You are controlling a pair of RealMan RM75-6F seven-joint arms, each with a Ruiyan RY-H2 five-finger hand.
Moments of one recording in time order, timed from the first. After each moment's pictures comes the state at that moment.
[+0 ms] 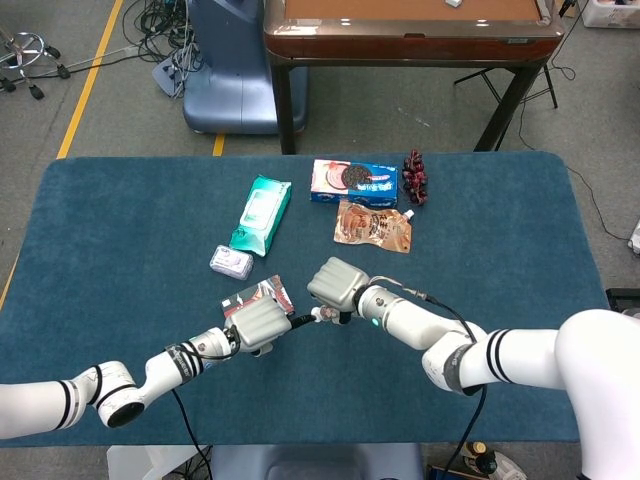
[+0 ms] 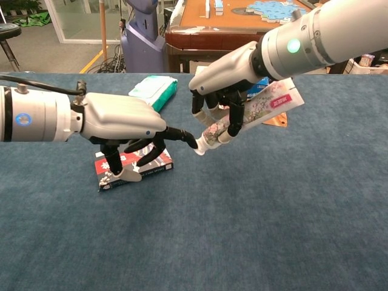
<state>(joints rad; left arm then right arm) -1.02 -1.35 -0.03 -1.60 1.41 0.65 0.26 1.46 -1.24 -0.12 -1.67 -0.79 0.54 -0.40</state>
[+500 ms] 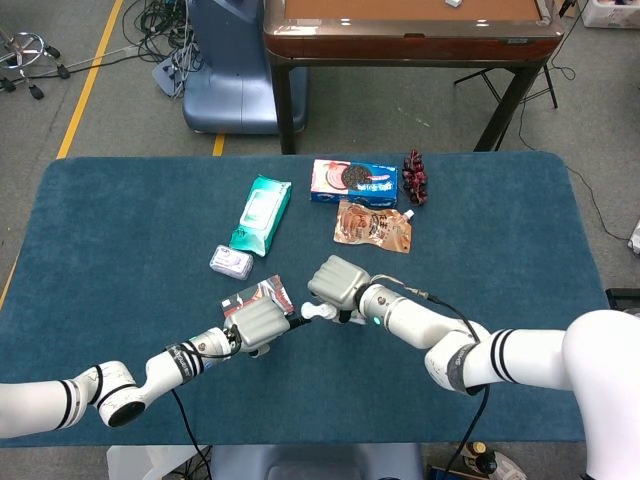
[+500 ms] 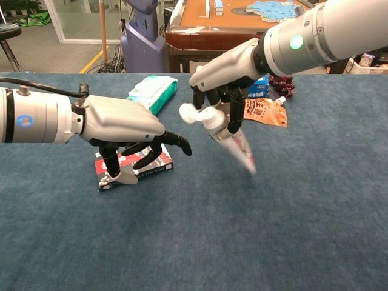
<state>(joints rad) -1.02 -1.36 -0.03 -1.60 1.39 0.65 0.27 1.44 -1.23 -0.10 -1.67 -0.81 0.54 -0.39</state>
